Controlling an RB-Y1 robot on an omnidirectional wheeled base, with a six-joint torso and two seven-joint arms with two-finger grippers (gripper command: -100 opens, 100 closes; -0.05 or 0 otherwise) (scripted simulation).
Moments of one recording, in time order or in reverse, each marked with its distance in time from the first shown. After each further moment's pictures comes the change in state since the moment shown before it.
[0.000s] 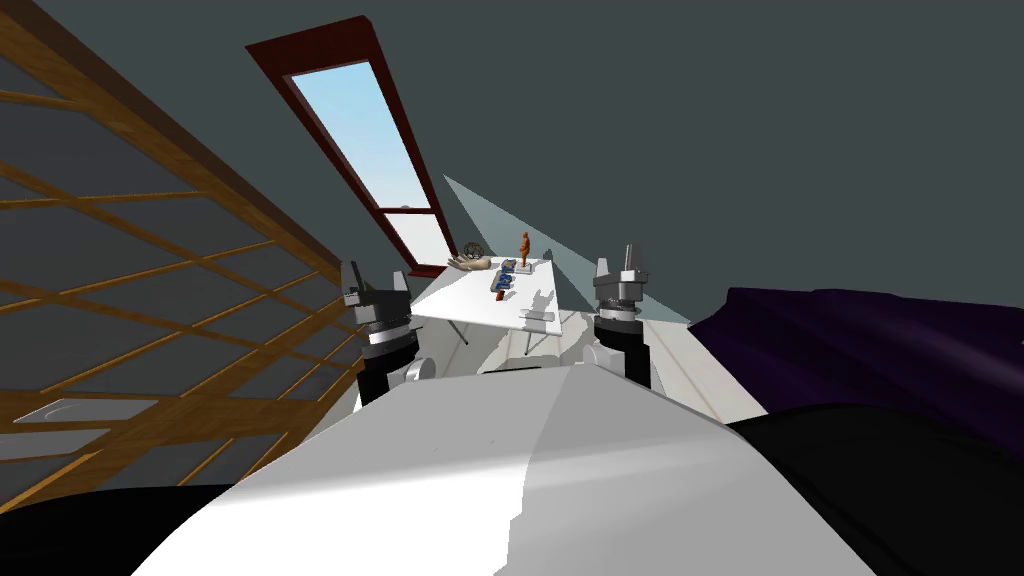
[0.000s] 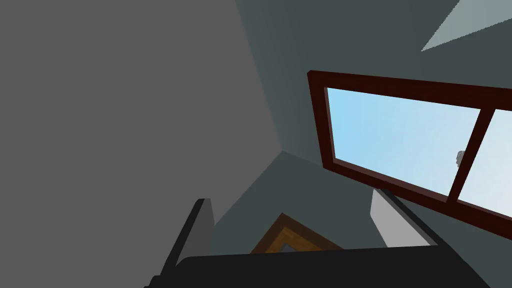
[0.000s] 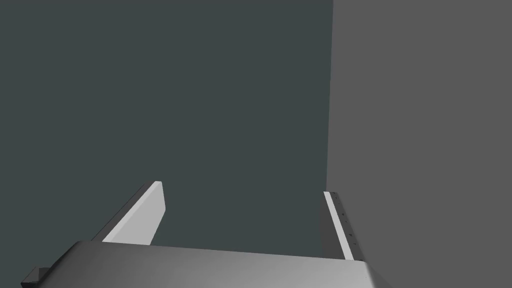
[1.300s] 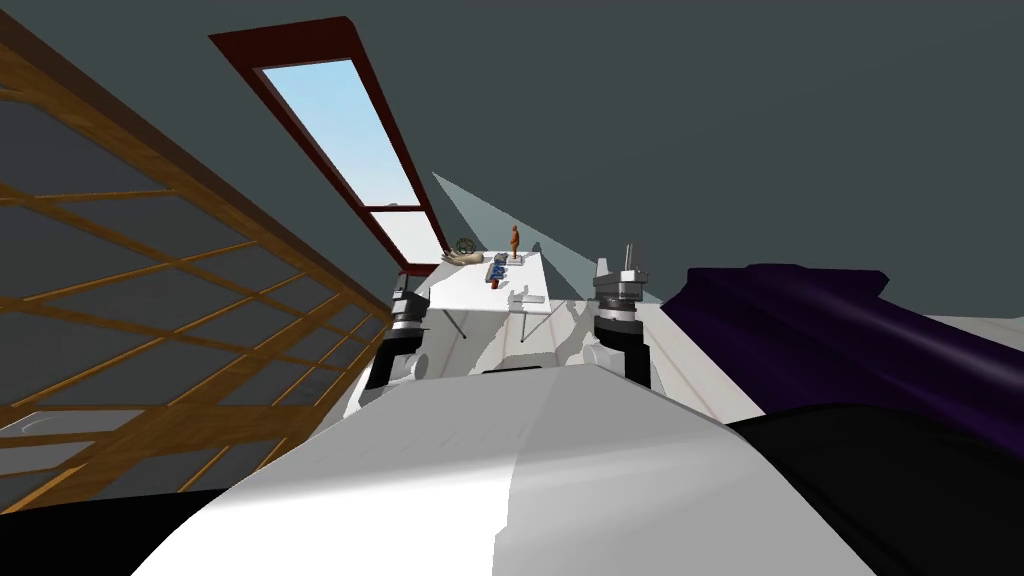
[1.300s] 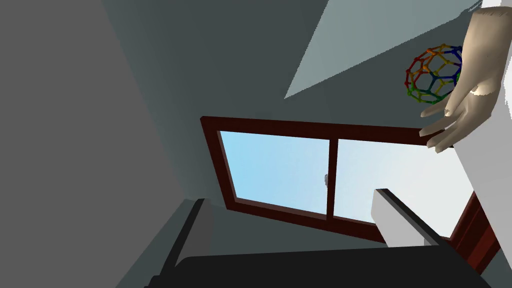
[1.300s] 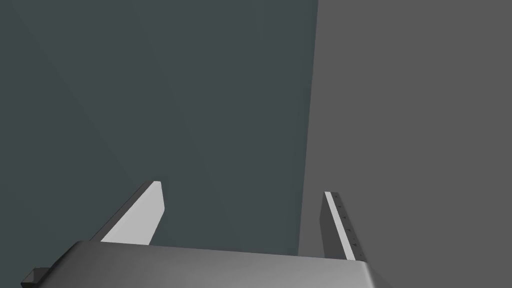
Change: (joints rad) left arm -0.124 0.233 0.056 0.245 0.079 0.253 0.091; right arm 0.000 0.000 0.000 0.000 0.000 0.000 0.000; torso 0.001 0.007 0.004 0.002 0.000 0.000
